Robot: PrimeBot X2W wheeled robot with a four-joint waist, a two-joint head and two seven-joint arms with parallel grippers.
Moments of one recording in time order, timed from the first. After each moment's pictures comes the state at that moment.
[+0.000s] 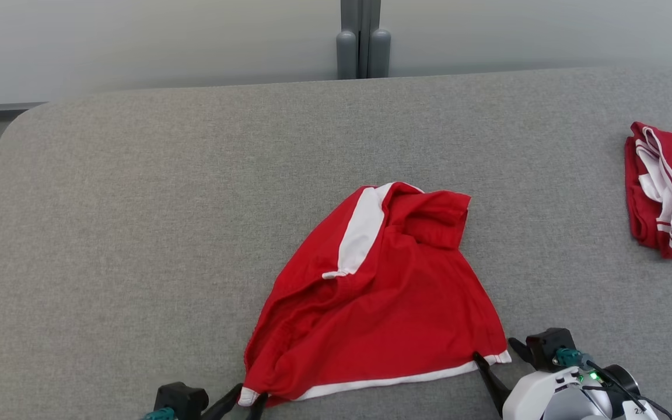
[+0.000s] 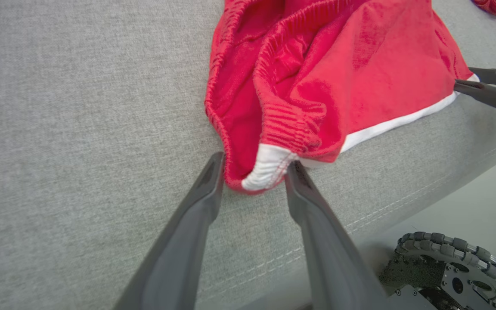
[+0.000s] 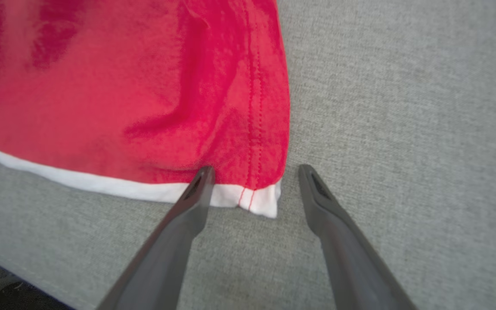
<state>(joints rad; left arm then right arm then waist) 0.07 0.33 -0.49 0.17 -0.52 -0.13 0.07 -0.04 -0.19 0.27 0.39 0.19 0.13 0.09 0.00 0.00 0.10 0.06</state>
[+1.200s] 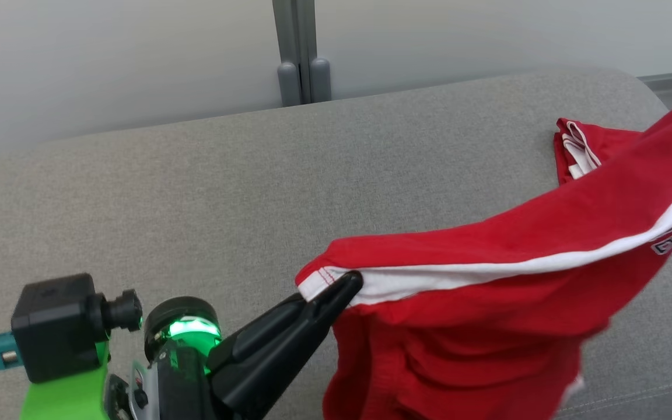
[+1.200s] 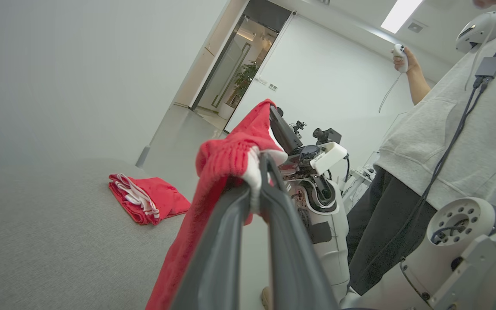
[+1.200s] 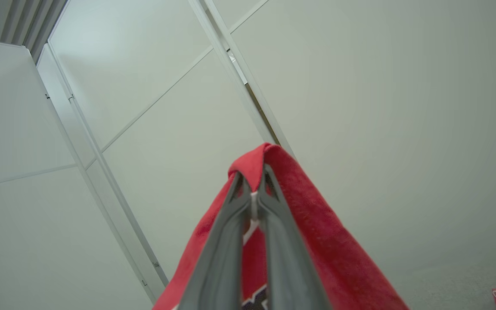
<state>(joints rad) -0.12 0.40 -0.46 -0.84 -1.26 -0.01 0.32 -0.16 -0.10 -0.36 -0.70 0.99 0.13 0.47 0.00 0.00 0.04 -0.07</state>
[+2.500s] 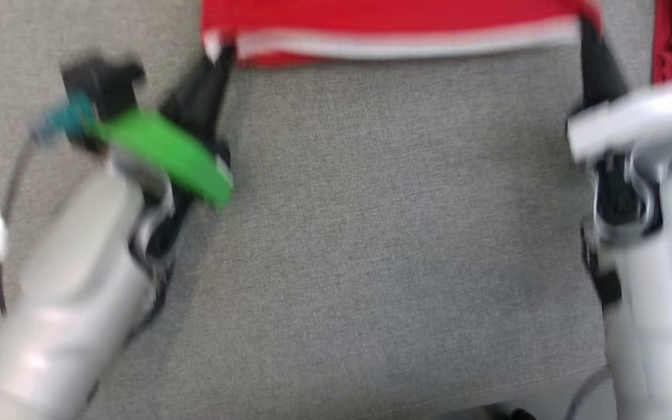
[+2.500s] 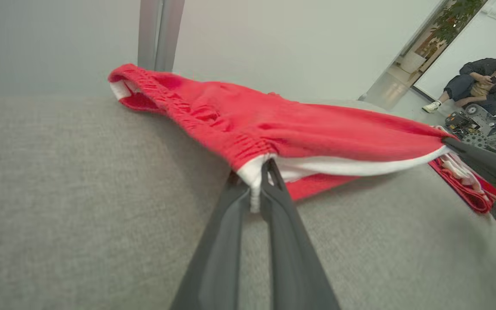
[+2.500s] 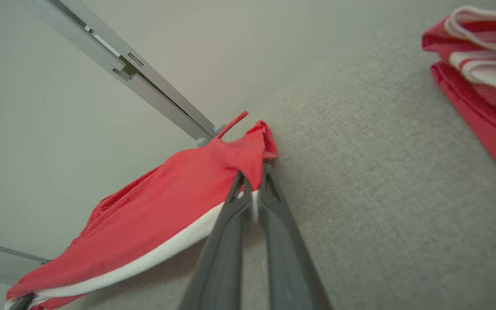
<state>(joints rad) -0.88 0.34 -0.70 0.45 -0.90 -0.13 -0.19 -0.67 -0.05 -0.13 0.31 0.67 0.13 0.08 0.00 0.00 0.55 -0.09</state>
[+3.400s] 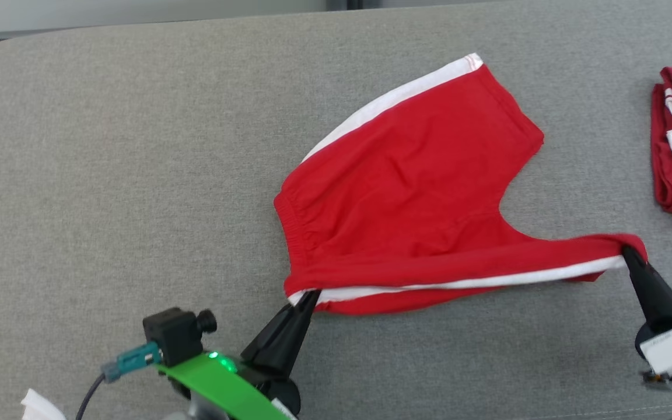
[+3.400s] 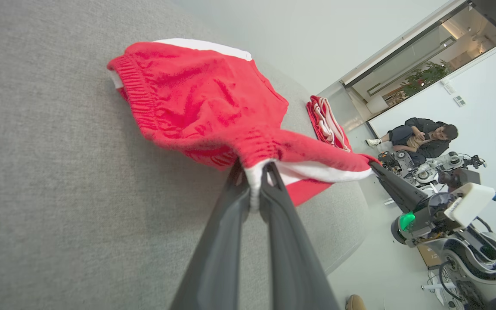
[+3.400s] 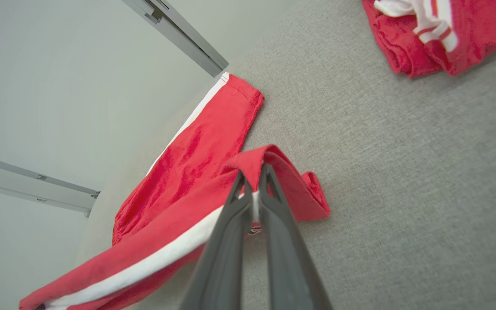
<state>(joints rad) -0.15 0.43 -0.77 -0.19 -1.12 0.05 -0.16 0.12 -0.05 -0.28 -0.28 0.81 0.13 0.38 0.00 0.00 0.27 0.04</state>
